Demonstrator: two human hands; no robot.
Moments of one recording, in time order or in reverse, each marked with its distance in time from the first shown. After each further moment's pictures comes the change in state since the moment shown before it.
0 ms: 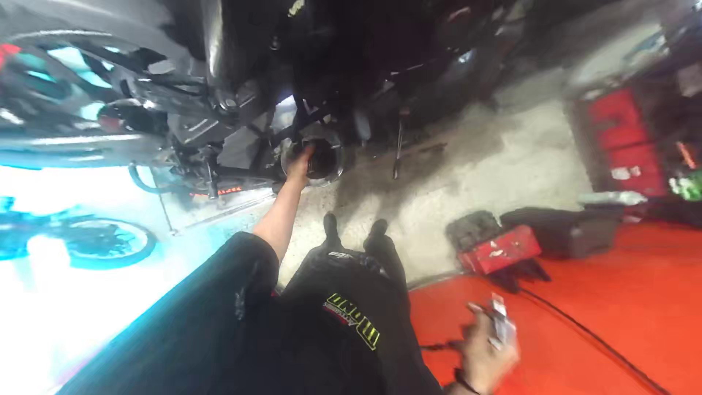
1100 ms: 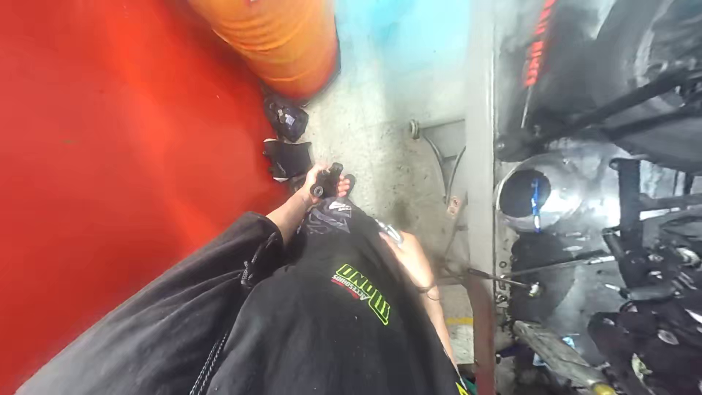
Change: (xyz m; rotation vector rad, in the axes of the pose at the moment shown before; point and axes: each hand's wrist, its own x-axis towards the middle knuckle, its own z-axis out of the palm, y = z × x) left_hand -0.509 -0.334 -0.050 -1.703 0.500 -0.022; right_hand -0.024 -0.068 0.170 -0.979 -2.111 -1.133
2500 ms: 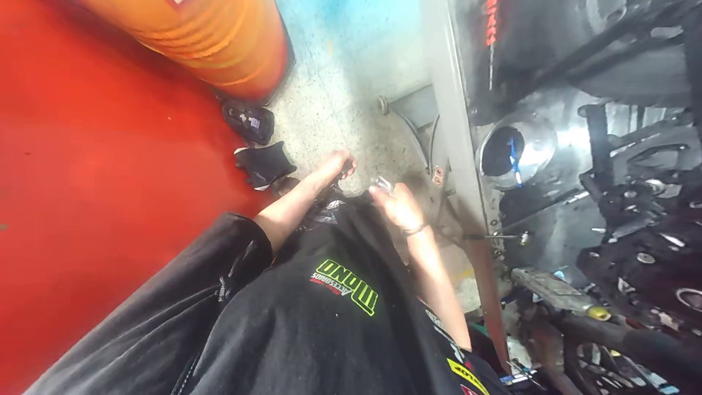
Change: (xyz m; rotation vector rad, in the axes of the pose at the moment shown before) left_hand 0.068 0.023 0.096 0.940 0.034 0.075; right_hand 0.095 -0.023 -0.009 0.157 0.107 0.266
